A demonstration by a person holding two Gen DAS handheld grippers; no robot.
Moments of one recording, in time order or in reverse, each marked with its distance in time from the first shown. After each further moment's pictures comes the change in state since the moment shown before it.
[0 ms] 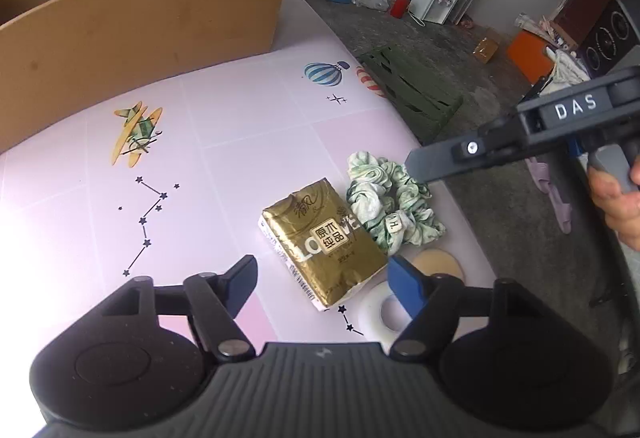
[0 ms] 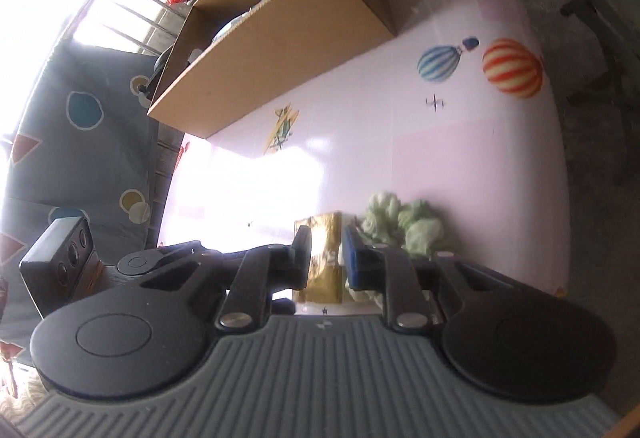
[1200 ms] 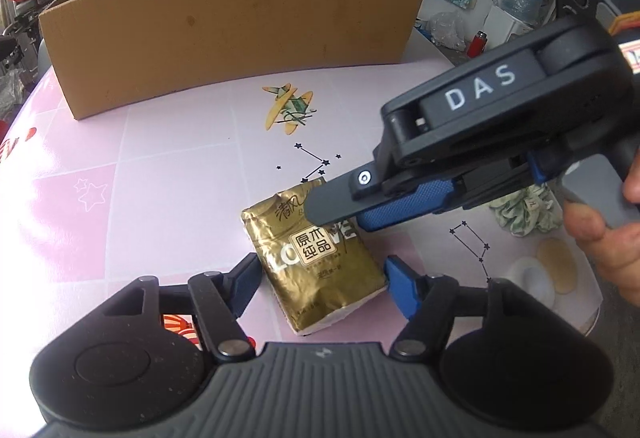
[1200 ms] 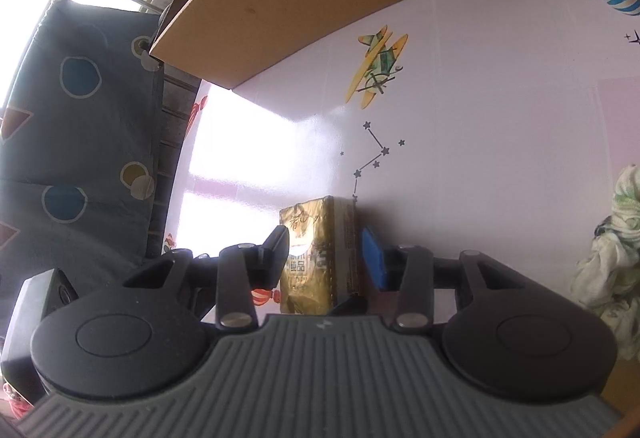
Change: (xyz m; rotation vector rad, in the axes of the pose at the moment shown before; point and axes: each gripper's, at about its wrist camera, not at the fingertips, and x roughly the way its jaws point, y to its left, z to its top) left arm -0.026 0.058 -0.054 -0.074 -0.135 0.233; right arm 0.133 0.094 0.001 -0.010 0.121 0.018
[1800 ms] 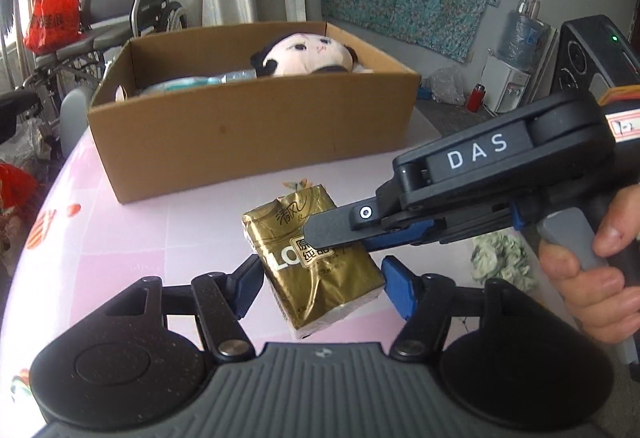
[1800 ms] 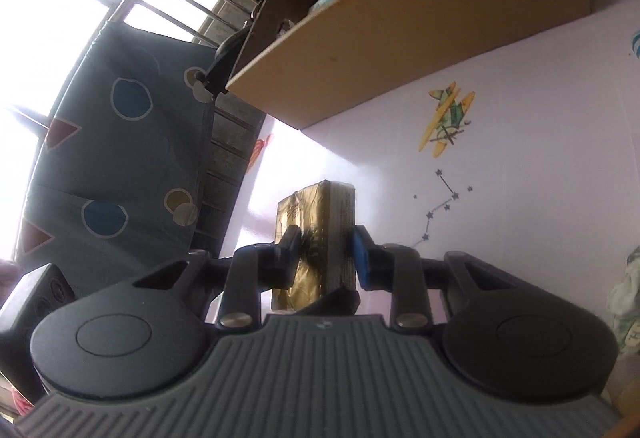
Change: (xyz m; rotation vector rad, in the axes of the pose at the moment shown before) left arm -0.053 0.008 0.019 0.017 -0.166 0.025; right arm -0.036 0.037 0.003 -0.079 -0.157 0.143
